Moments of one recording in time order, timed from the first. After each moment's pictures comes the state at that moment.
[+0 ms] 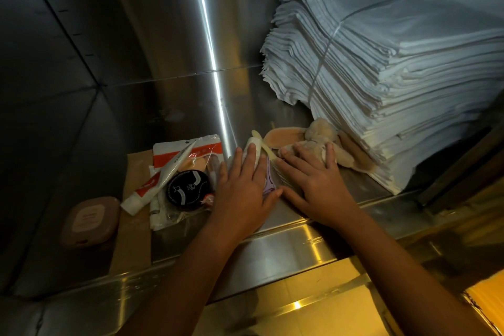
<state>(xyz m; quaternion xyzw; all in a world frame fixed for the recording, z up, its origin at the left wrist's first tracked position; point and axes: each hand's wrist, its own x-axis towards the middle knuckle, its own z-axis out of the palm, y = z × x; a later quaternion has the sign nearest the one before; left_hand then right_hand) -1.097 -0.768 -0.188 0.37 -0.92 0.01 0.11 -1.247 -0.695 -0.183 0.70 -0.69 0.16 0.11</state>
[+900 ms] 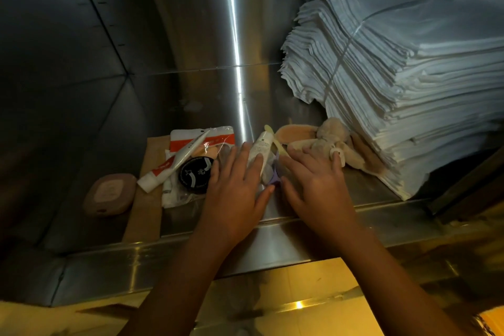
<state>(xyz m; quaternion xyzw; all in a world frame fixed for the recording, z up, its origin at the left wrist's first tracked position) -1.069 -0.737 -0.165 0.41 -0.89 -0.04 0.18 -1.215 -0.677 -0.161 0.66 -0.68 0.29 0.08</state>
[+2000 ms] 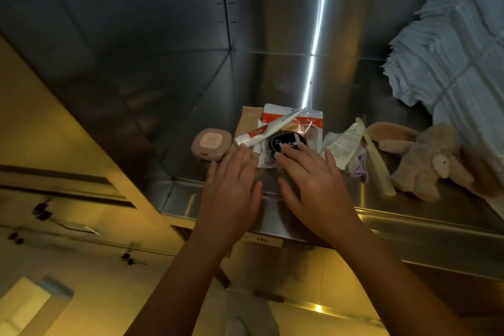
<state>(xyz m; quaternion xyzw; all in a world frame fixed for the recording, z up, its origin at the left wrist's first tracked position) -0.951 -0.696 -0.167 0.57 -0.79 -0.03 0.19 -1.107 -0.692 -0.163 0.78 -0.55 0.30 0.01</state>
